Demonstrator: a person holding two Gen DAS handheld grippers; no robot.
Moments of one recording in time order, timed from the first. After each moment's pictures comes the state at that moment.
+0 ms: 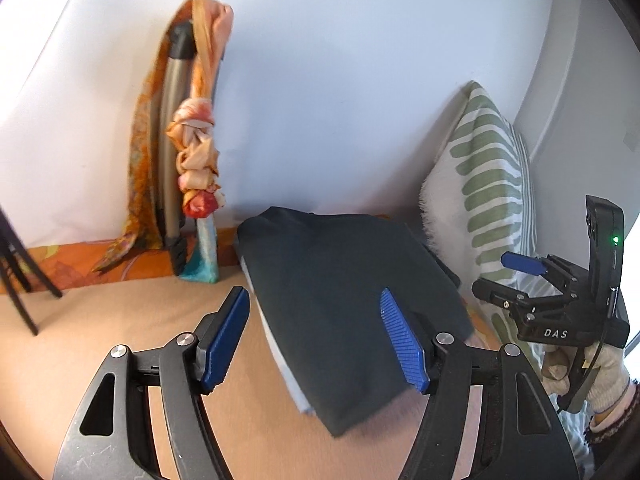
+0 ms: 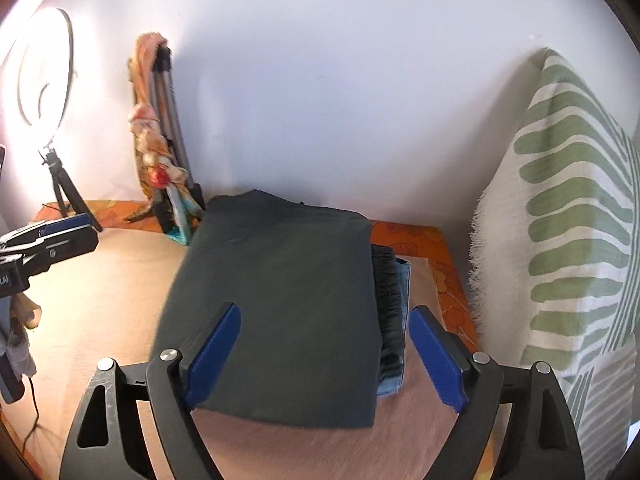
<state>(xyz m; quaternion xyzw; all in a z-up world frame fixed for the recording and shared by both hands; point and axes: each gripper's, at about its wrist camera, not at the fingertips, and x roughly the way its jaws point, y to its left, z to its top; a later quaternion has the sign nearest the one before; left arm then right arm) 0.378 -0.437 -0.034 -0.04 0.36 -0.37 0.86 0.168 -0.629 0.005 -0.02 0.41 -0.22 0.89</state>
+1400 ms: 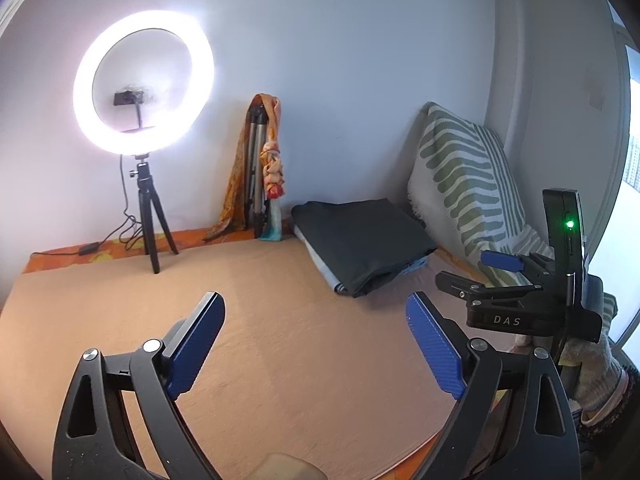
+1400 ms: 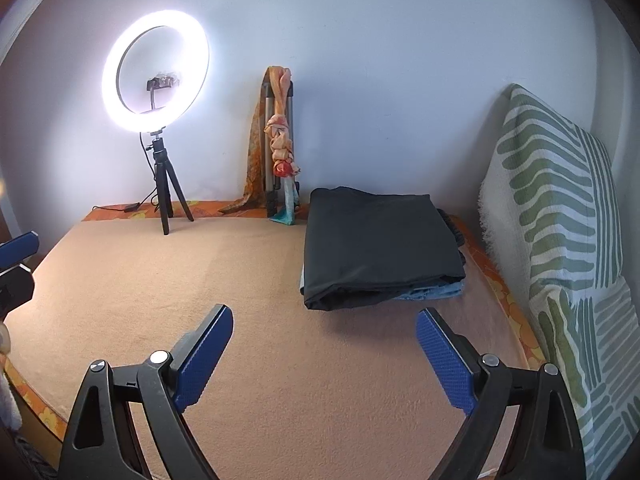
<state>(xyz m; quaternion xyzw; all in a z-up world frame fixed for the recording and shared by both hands) 0.169 -0.277 -0.003 0.00 0.26 -0.33 0.91 0.042 -0.416 -0.013 0.00 0.33 -0.23 0.92</state>
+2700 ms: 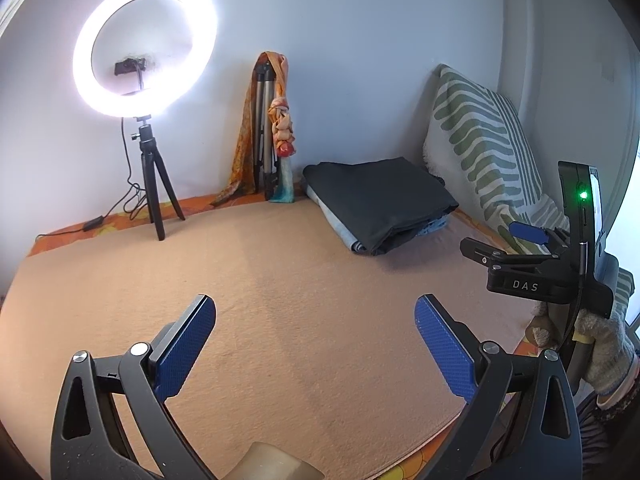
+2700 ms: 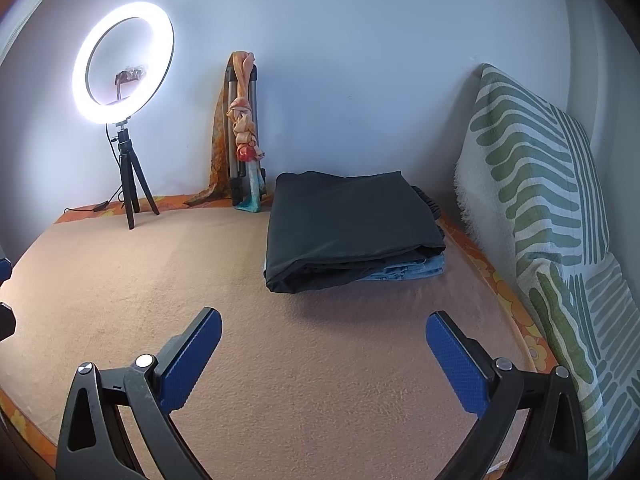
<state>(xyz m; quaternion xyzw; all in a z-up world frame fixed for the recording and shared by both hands) 0.173 -0.282 -0.044 0.04 0.29 -0.31 0.90 0.034 -0.437 -0.050 -0.01 0.32 -0.27 0.91</state>
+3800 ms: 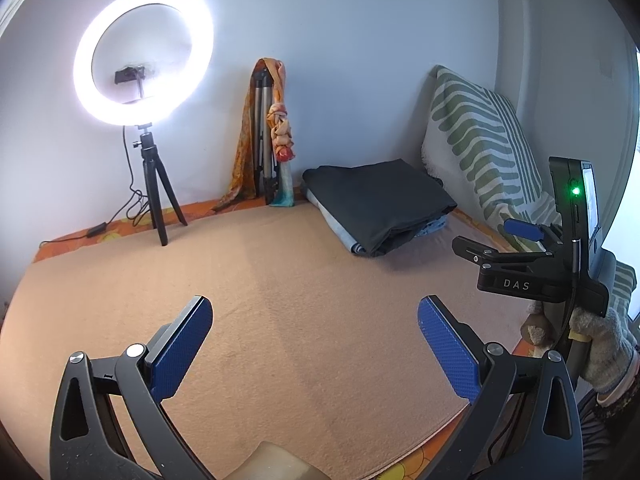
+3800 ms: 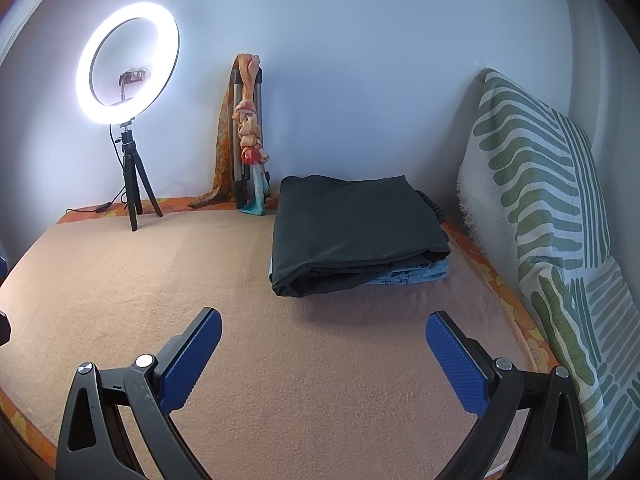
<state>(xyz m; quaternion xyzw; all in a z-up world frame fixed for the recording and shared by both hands) 0.167 -0.282 -0.041 0.05 0.28 -0.31 0.91 0.039 -0.429 -0.050 -0.01 0.32 -0.27 0.91</state>
